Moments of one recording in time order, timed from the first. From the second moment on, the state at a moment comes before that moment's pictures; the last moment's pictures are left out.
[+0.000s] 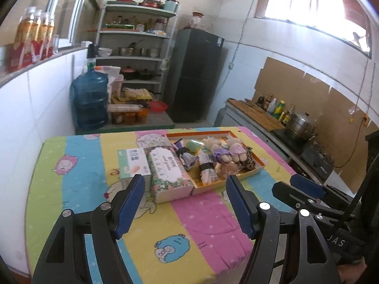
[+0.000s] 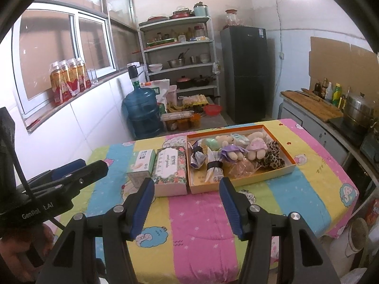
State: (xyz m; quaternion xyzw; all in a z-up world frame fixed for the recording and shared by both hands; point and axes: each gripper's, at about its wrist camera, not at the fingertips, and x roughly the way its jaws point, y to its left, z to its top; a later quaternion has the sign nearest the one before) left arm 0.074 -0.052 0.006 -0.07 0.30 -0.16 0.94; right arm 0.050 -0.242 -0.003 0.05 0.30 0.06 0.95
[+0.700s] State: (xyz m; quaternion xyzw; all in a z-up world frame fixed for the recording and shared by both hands) left arm 0.025 -0.041 0.040 -0.02 0.24 -0.04 0.97; right arm 0.017 -0.219 0.028 0.01 0.24 0.04 0.97
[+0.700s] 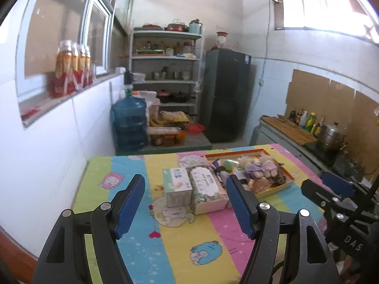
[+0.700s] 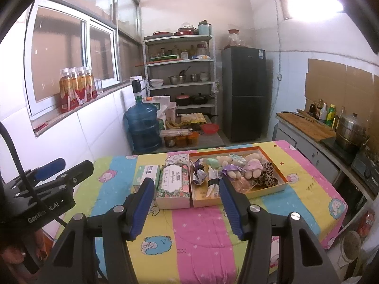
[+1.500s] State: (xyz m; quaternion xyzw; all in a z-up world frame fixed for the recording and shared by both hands) left arm 0.011 -0.052 0.041 -0.02 0.26 -0.05 0.97; right arm -0.006 -0.227 0.029 0.03 0.24 0.02 0.97
